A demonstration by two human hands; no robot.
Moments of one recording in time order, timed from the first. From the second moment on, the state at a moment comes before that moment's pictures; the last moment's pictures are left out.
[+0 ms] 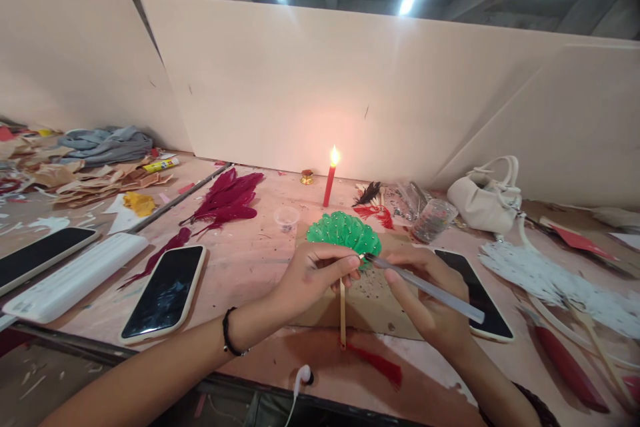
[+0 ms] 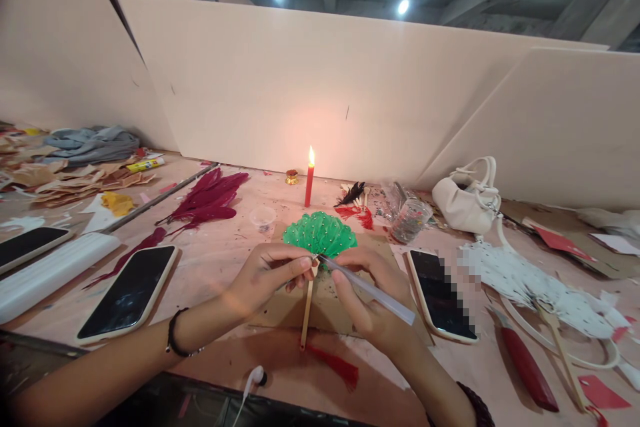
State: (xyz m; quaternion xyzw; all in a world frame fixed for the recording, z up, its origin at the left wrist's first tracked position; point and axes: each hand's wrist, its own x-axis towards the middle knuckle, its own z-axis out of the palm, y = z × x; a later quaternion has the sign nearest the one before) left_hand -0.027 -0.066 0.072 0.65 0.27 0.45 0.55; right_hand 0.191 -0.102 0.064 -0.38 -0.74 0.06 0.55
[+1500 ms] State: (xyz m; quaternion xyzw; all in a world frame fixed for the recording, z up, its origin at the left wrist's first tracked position) left_hand -0.027 -0.067 0.070 0.66 0.28 0.45 0.54; right_hand 0.192 -0.101 0.064 -0.37 -0.77 0.03 0.53
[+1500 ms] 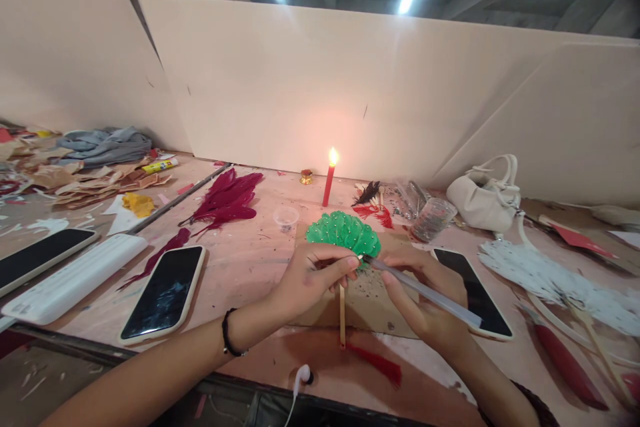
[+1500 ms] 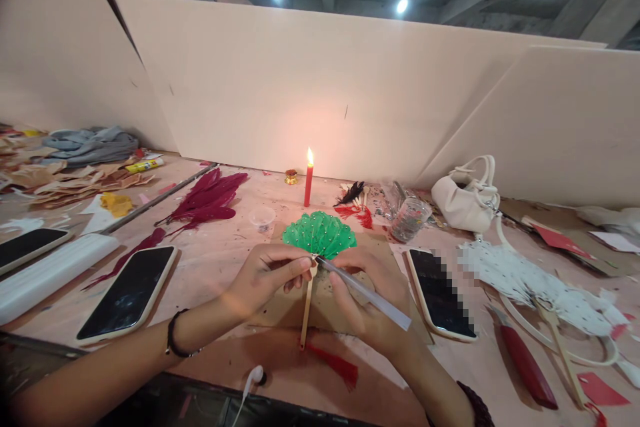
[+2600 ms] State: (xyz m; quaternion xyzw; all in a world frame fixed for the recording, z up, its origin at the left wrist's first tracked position) left_hand -0.028 -0.067 0.069 0.70 0.29 0.44 0.48; right_hand 0.192 -0.105 0.066 -0.36 -0.76 0.03 0.54
